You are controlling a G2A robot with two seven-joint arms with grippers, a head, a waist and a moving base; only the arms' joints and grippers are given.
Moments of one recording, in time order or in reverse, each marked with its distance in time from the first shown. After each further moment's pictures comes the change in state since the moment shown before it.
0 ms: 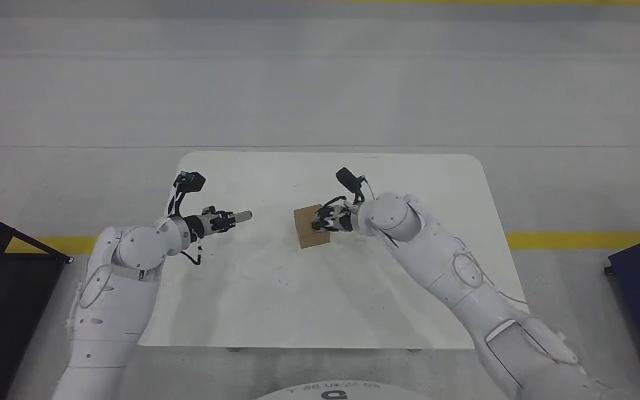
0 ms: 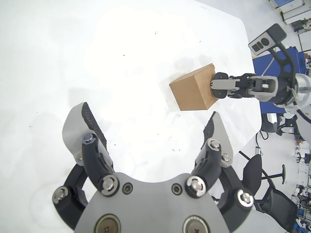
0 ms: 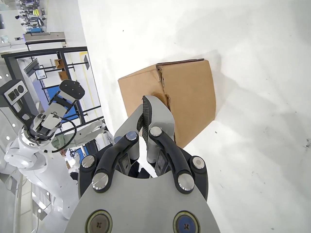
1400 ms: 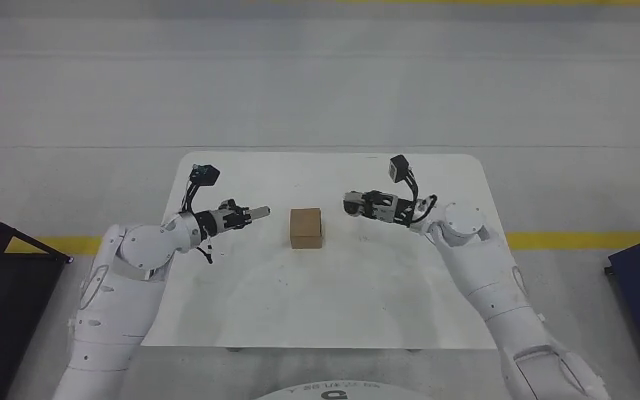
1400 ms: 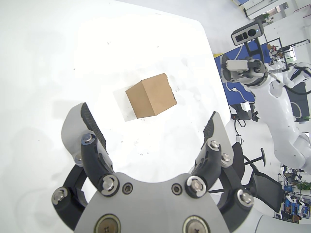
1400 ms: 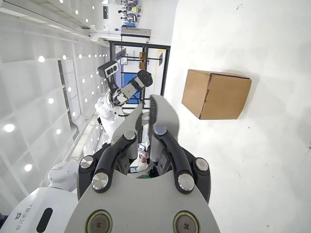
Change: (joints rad) left arm 0.000 0.009 0.050 -0.091 -0.147 -0.011 0.003; right arm -0.179 0.090 0.372 0.000 0.327 -0.474 0.279
